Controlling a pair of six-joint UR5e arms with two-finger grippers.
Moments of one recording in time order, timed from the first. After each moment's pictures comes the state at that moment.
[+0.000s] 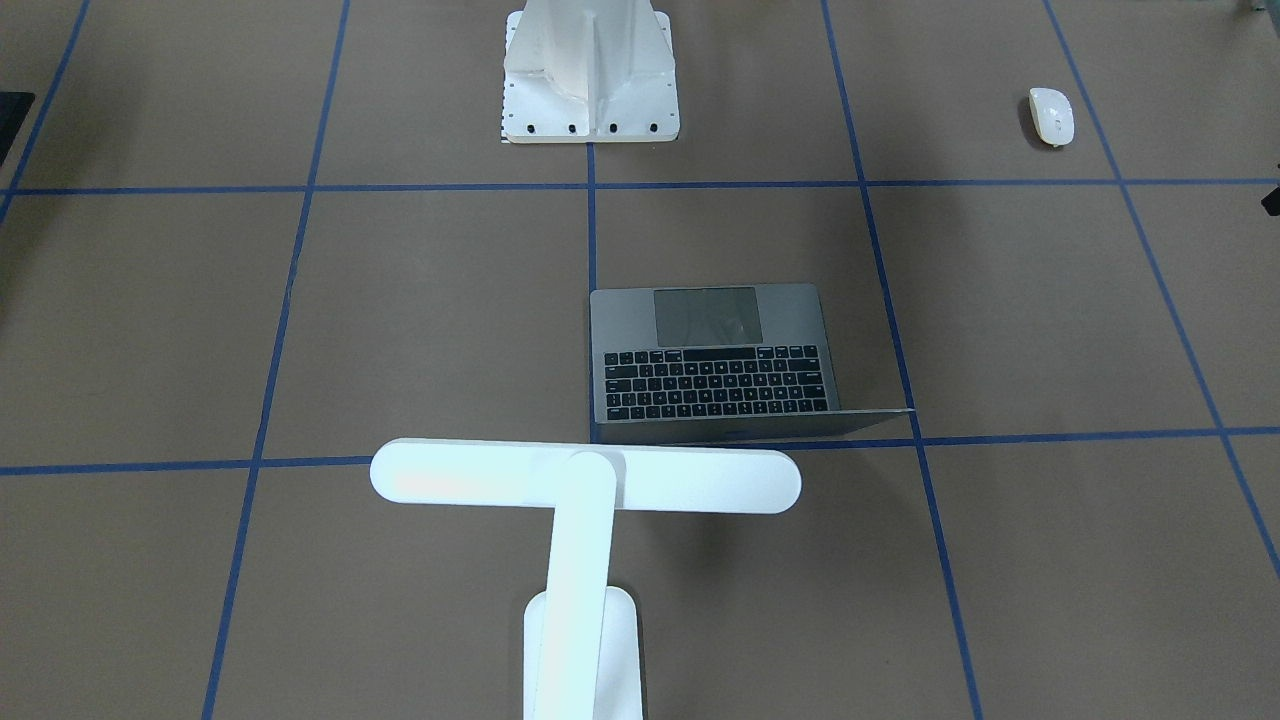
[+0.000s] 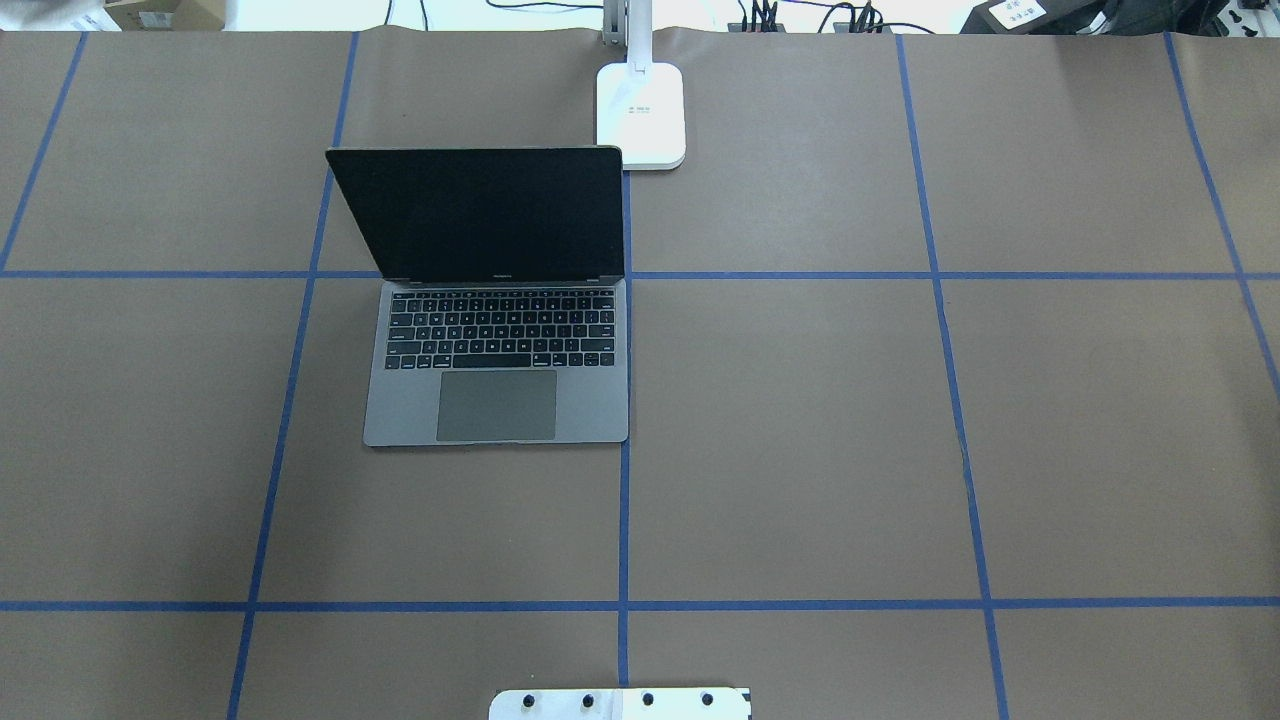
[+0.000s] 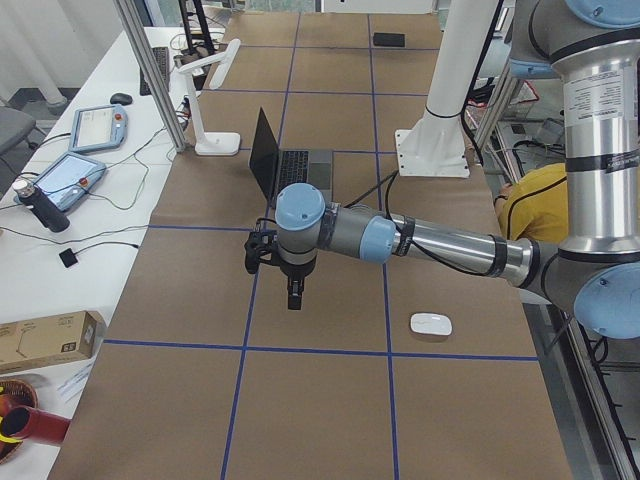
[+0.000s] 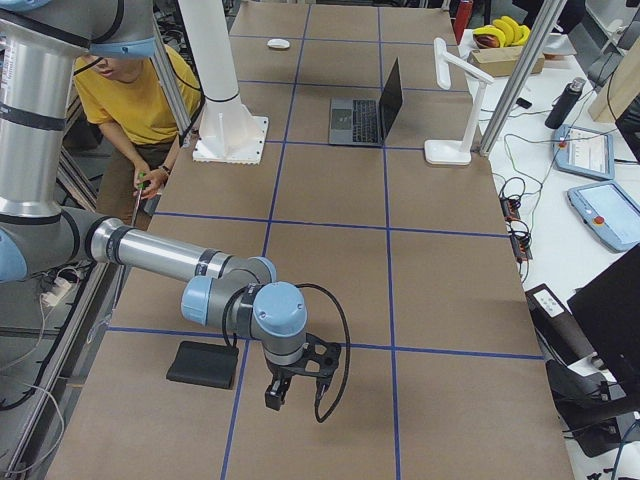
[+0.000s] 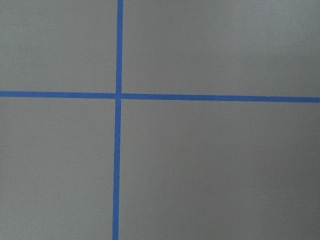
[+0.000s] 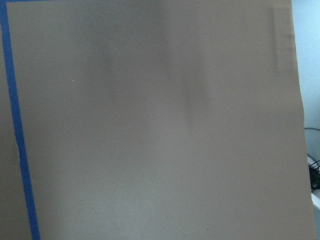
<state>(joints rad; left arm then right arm) -1.51 -1.42 -1.91 -1.61 -2.40 -0.21 1.73 -1.87 1.70 -1.53 2.23 0.18</state>
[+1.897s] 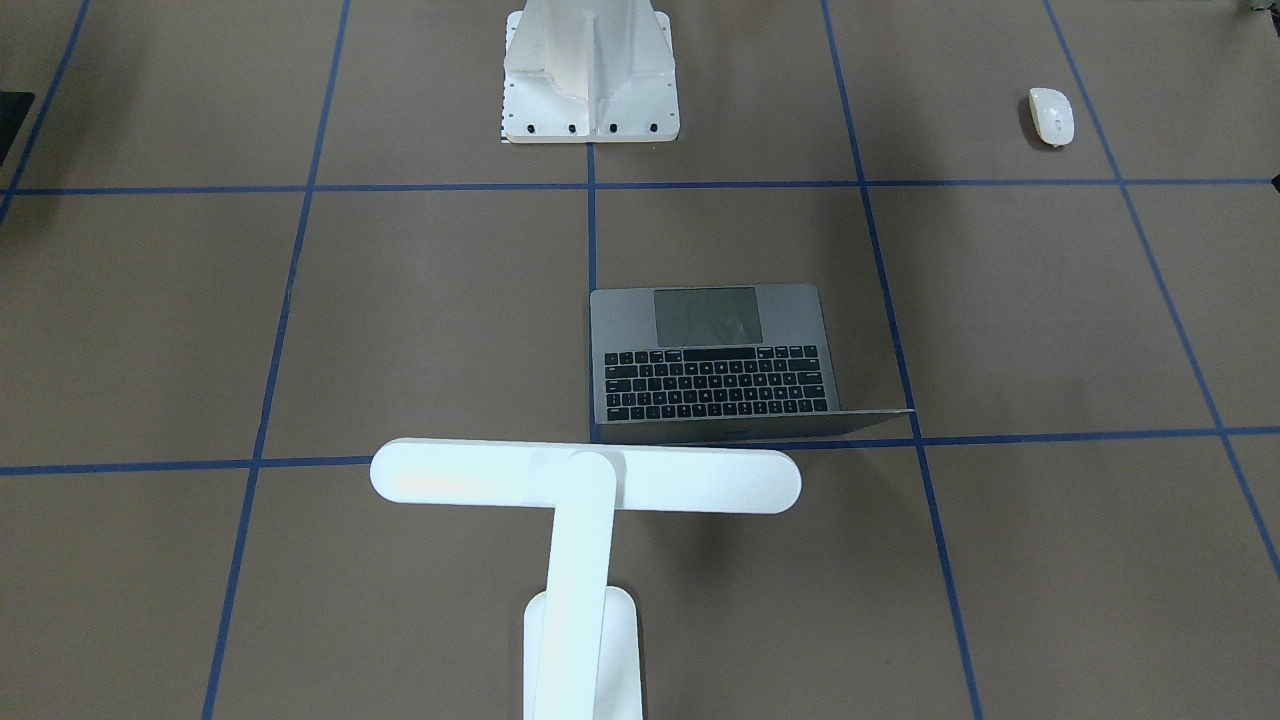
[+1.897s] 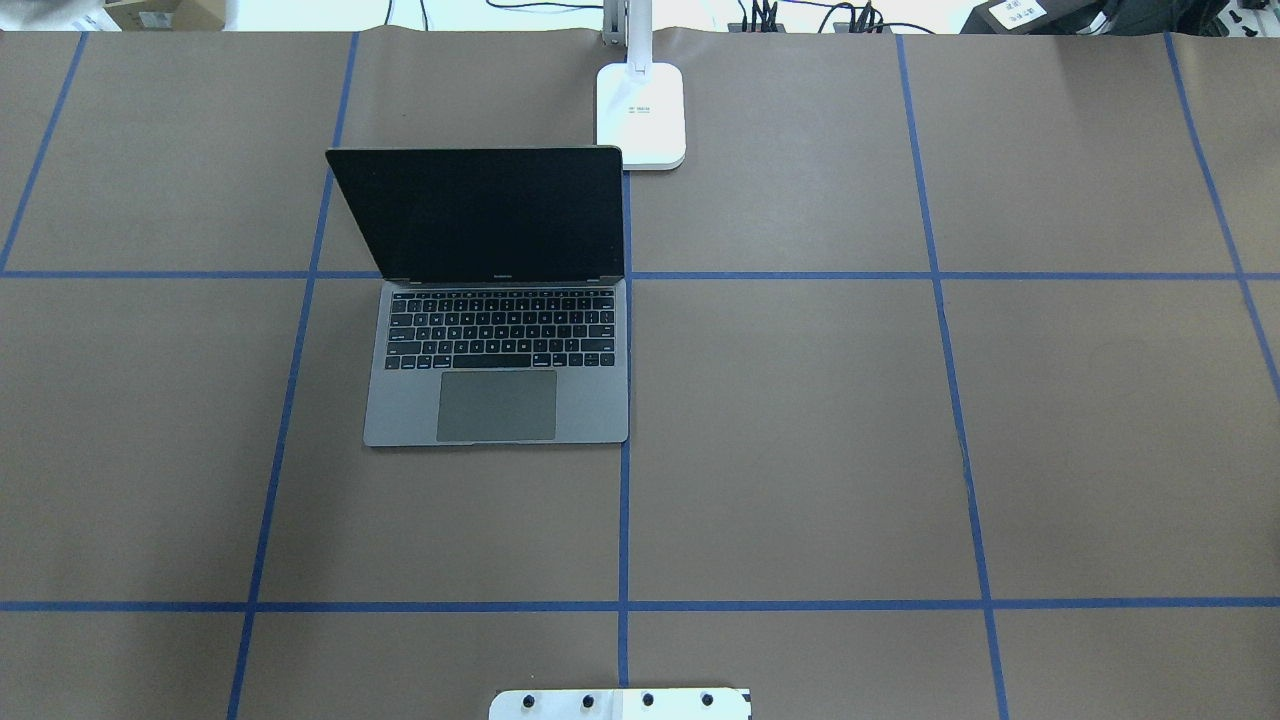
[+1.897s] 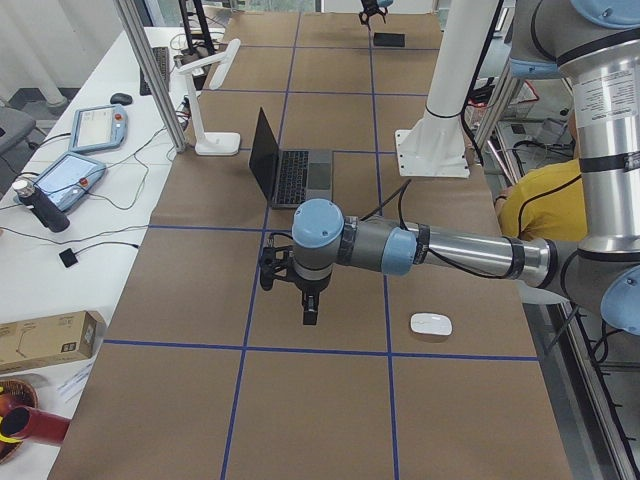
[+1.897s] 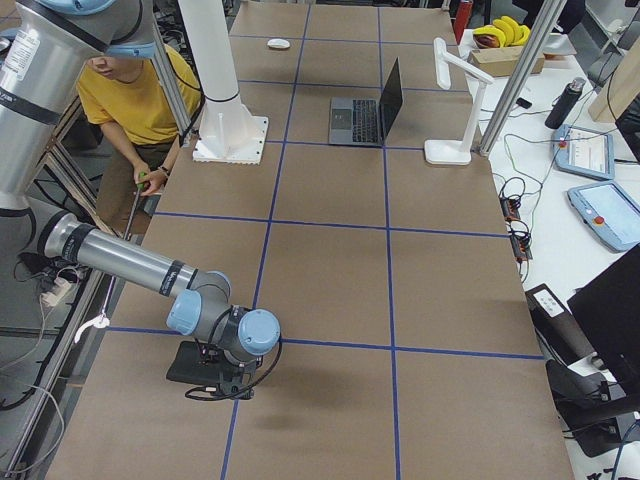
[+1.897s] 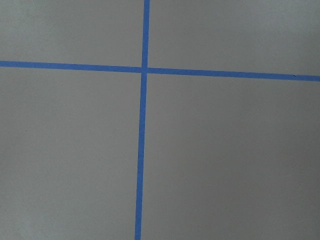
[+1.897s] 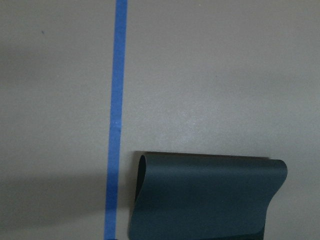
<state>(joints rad) -1.54 -1.35 -1.92 -1.62 -2.40 -0.18 1.36 -2.04 1.61 -1.57 2.38 1.37</state>
